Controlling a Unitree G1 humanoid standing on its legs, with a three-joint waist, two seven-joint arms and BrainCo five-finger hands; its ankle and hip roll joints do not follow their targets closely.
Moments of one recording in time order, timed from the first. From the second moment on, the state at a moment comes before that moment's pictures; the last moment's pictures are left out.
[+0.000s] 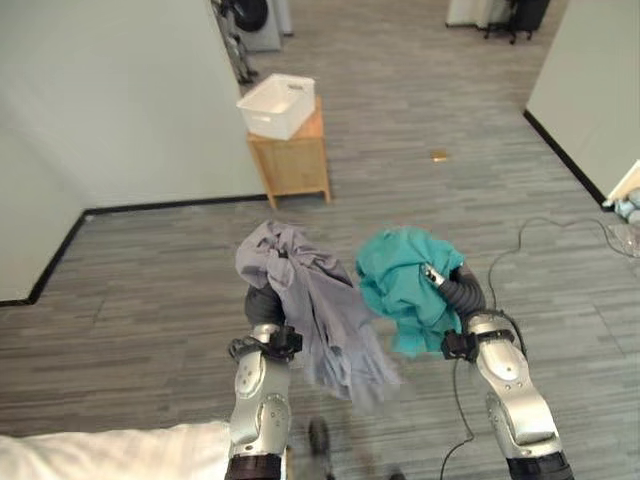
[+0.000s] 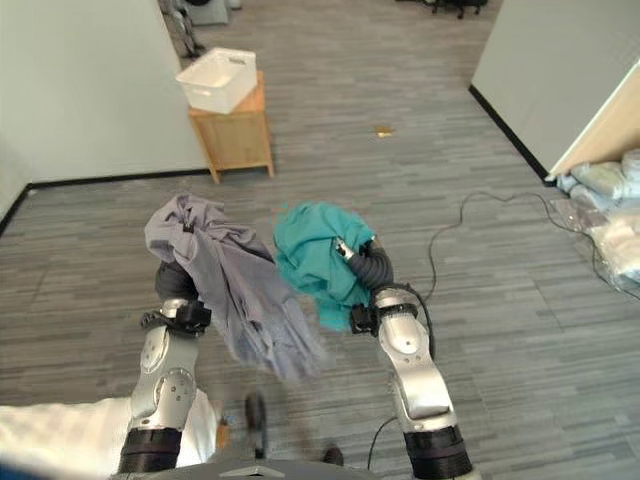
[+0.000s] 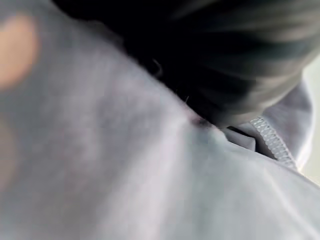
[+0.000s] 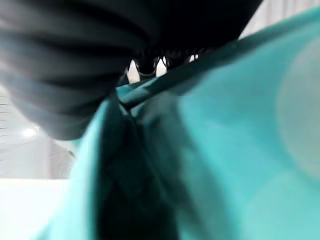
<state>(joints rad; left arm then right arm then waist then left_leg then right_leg) 0.00 -0.07 0.08 -0.02 -0.55 -0.13 -0.02 -0.02 -0.12 0.14 -0.25 0.06 0.20 -0.03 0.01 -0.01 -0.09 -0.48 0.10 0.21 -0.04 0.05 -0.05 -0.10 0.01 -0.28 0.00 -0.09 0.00</state>
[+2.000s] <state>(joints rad) 0.12 -0.07 0.04 0.03 -0.51 -0.09 -0.10 -0.70 -0.18 0.26 -0.20 -0.51 0.21 0.05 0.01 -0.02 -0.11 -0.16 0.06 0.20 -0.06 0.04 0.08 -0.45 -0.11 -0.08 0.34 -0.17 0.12</state>
